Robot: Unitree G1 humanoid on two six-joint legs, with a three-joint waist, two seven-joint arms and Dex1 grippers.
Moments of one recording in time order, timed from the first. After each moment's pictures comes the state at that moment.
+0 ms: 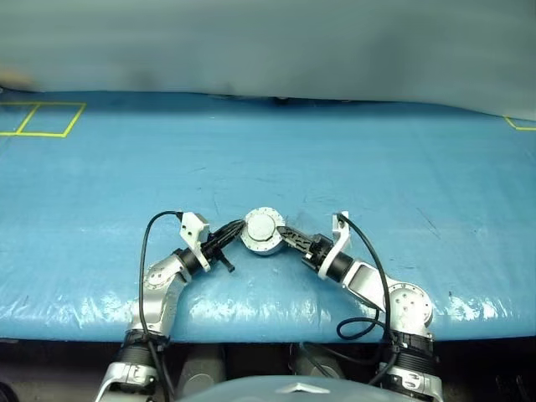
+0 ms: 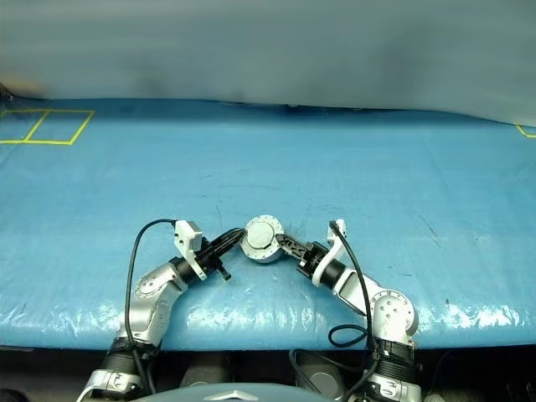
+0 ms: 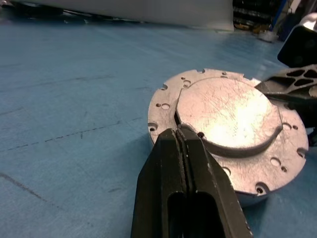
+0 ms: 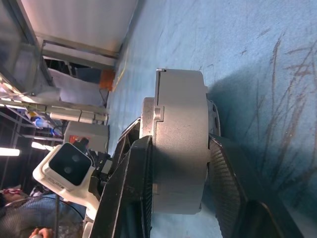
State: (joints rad) left arm -0.10 0.16 0.00 0.21 -0.43 -0.01 -0.82; right arm -0.11 0.02 -0.31 -0.11 1.05 1.11 0.26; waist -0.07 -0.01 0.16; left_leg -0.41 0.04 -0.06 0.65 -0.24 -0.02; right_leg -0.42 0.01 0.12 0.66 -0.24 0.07
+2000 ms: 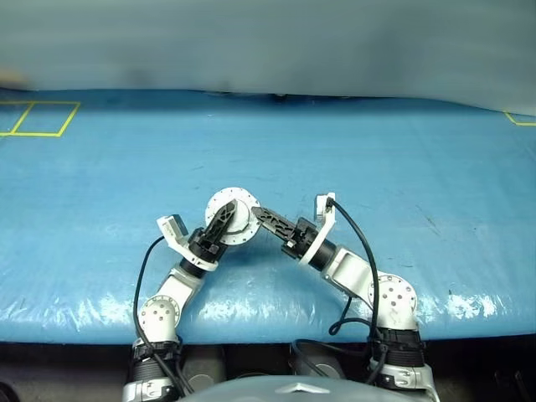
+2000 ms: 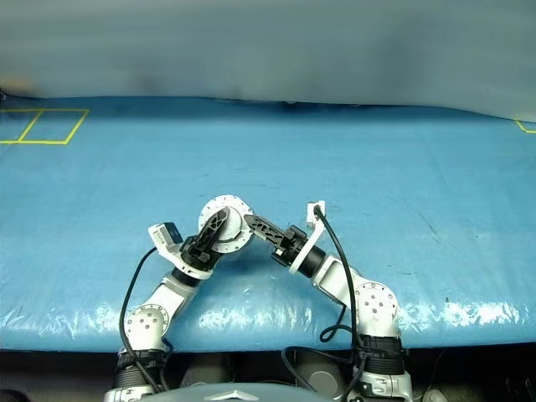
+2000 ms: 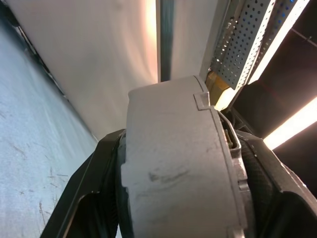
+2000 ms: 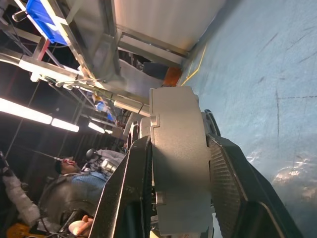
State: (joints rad) left arm -0.04 -0.04 0.19 0.04 -1.07 0.55 -0.83; right arm -0.14 0.00 -0.09 -0.20 1.21 0.93 0.28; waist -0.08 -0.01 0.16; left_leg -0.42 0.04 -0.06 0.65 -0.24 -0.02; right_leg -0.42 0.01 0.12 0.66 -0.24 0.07
